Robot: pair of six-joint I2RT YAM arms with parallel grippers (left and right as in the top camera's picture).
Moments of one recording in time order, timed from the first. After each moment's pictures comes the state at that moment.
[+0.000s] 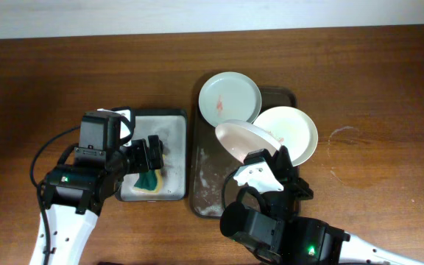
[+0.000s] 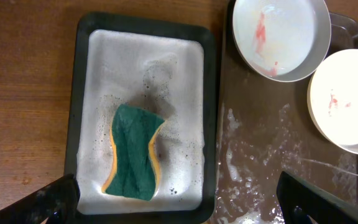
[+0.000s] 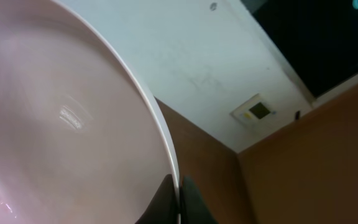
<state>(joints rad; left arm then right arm) -0.18 1.12 1.08 -0.92 0.07 -0.28 1.19 1.06 0.90 -0.73 1.35 0.12</state>
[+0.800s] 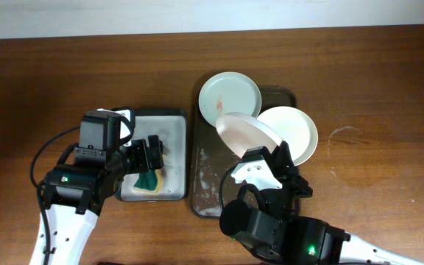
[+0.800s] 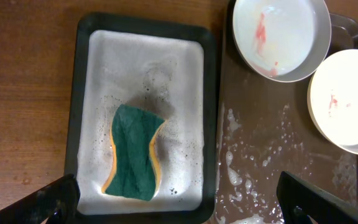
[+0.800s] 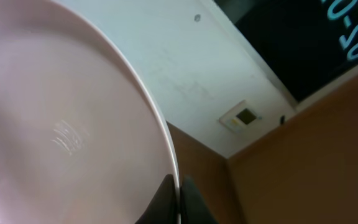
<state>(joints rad) -0.18 1.12 1.08 -0.92 0.07 -0.28 1.19 1.06 0.91 -0.61 1.40 0.00</state>
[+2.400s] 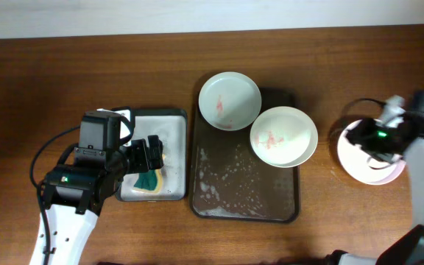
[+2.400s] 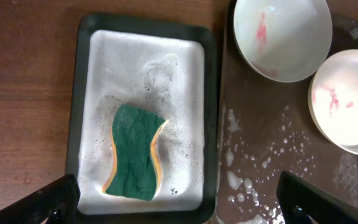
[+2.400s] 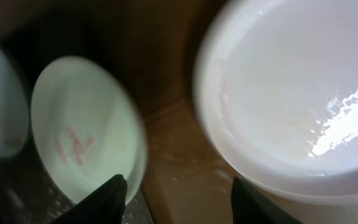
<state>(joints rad) -0.18 1.12 1.08 -0.92 0.07 -0.28 -0.37 1.48 1.13 -0.88 -0.30 0.14</state>
